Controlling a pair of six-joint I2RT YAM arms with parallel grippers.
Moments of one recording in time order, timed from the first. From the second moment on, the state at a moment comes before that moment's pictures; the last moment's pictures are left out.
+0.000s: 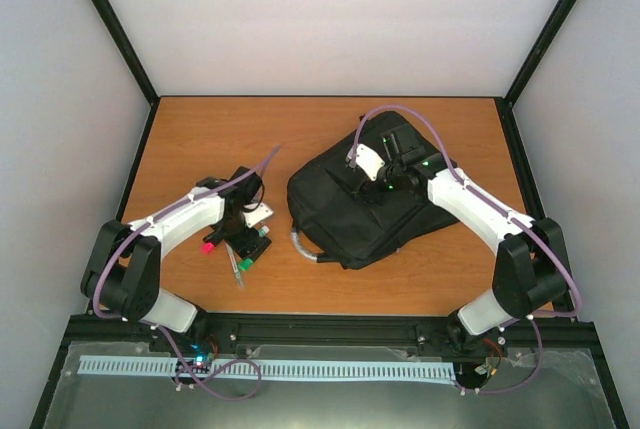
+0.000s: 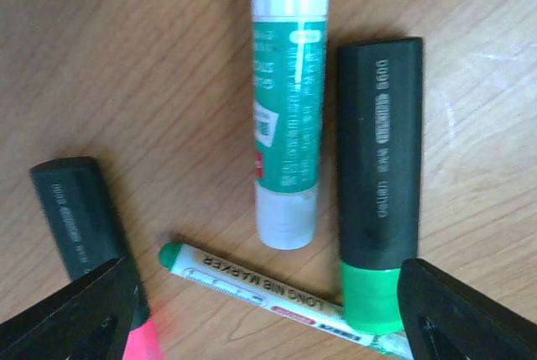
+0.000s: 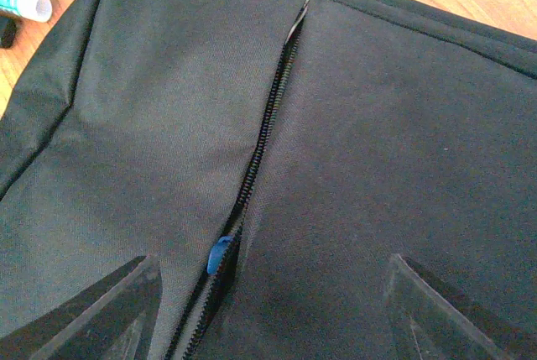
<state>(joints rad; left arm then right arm) -0.42 1.47 0.89 -0.95 -0.07 0.31 0.47 1.52 1.15 -0.56 -0.30 -0.53</state>
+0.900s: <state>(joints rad) 0.04 1.42 0.97 -0.90 0.12 0.30 0.47 1.51 1.15 -0.58 -0.33 -0.55</state>
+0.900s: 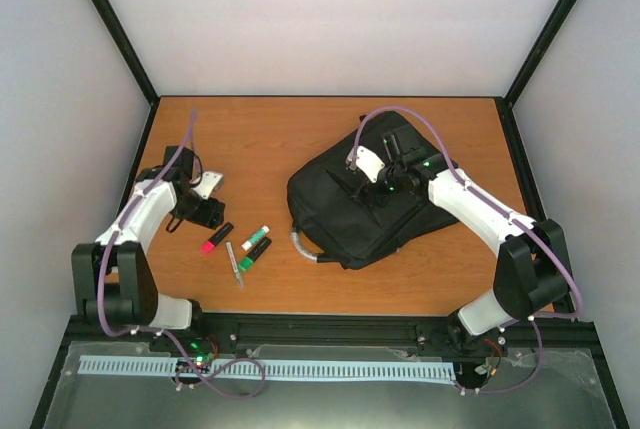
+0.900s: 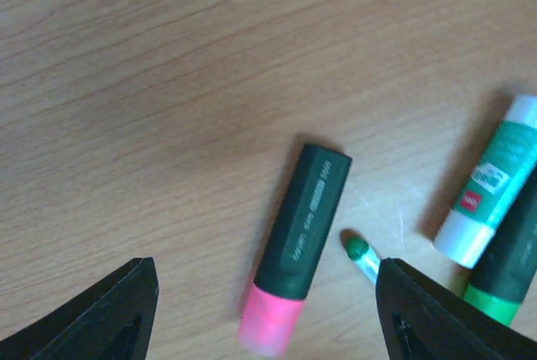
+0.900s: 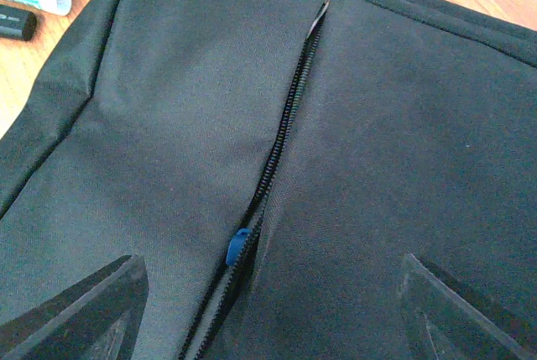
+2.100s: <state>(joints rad) 0.04 1.44 0.82 -1.01 -0.02 0.57 0.47 1.50 1.10 -0.58 -0.33 -0.55</state>
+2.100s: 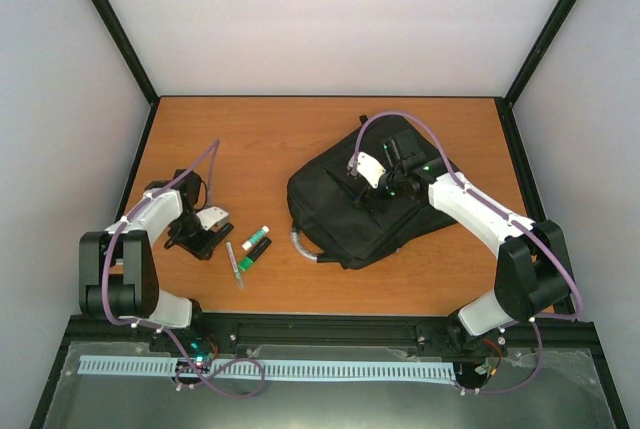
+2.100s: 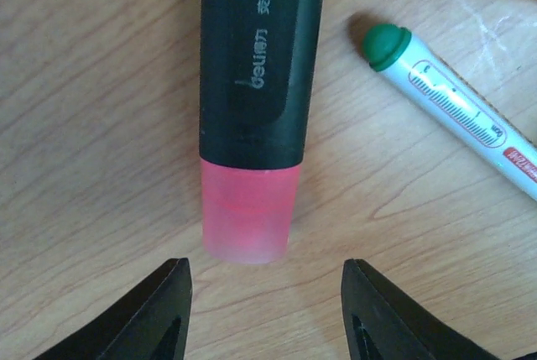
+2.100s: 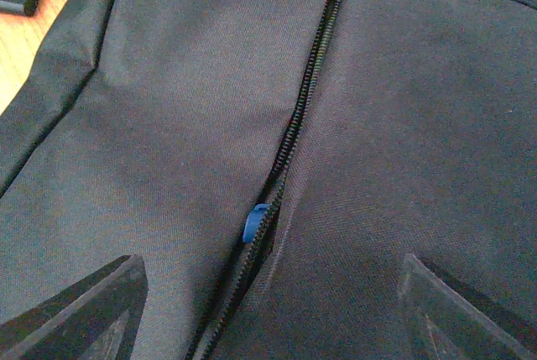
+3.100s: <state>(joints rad) 0.04 1.48 0.77 -0.90 -0.06 0.52 0.47 1.50 1.09 -0.57 -0.33 -0.55</state>
